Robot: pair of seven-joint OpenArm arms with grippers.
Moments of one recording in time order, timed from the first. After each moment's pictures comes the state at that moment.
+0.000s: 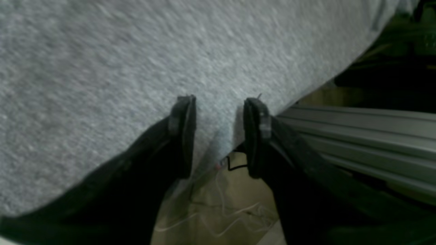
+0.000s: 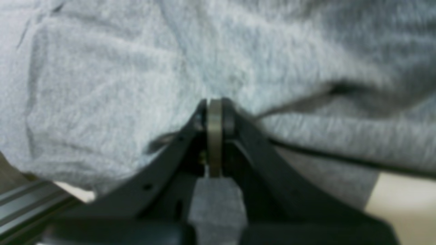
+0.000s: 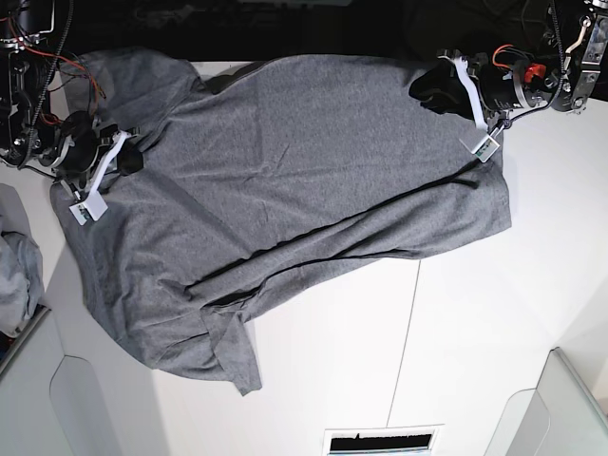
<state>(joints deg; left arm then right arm) 20.5 -31.3 3.1 84.5 -45.1 -37.9 42.8 -4.3 23.9 4.5 76.8 33.7 32.4 -52.8</state>
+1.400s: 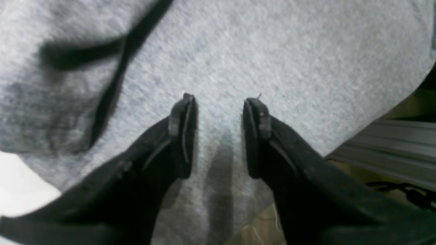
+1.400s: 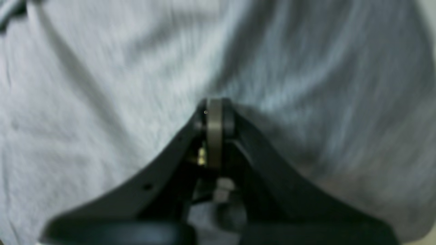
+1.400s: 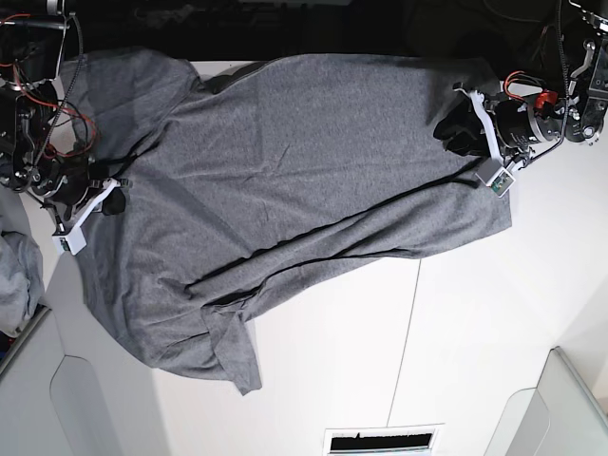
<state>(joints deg) 15.1 -33.4 2.4 82.7 -34.3 -37.9 34.4 6.1 19.4 10.5 61.0 24.9 31.9 -42.0</state>
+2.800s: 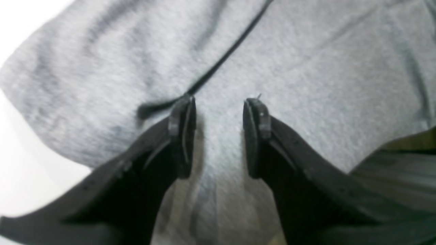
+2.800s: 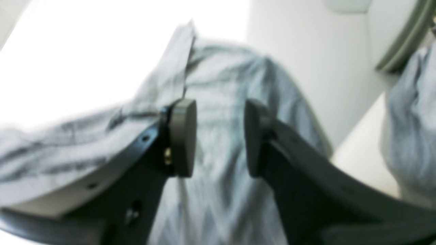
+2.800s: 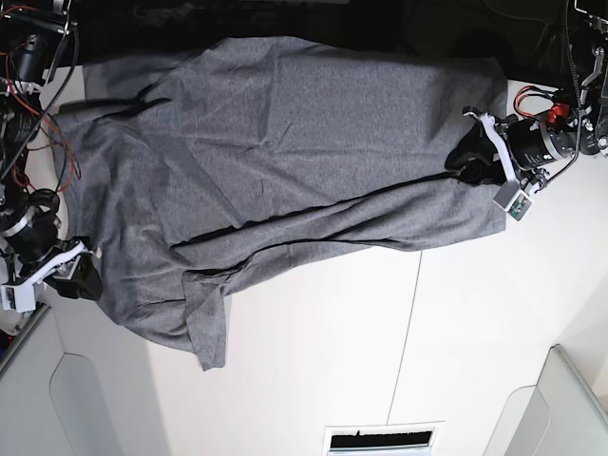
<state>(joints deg) 13.9 -33.2 -2.2 86.2 -34.1 -36.3 32.2 8.2 16.3 19.5 77.0 29.6 30.6 -37.1</state>
